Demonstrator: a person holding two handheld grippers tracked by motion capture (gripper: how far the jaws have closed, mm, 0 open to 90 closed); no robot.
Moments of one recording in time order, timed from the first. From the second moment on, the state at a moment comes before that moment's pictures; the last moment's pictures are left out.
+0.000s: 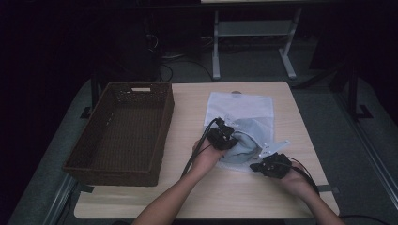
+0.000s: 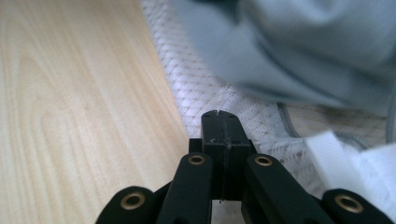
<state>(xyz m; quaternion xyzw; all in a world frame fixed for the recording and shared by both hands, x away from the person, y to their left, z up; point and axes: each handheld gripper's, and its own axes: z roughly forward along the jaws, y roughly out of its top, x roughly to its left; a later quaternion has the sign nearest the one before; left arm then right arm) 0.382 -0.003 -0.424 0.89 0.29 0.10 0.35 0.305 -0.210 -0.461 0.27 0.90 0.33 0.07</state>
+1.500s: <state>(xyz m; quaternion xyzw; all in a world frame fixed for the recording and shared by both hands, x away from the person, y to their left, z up) 0.359 -0.001 -0.453 0.91 0.25 0.06 0.32 0.301 -0.209 -0.462 0.25 0.91 0.32 0.08</state>
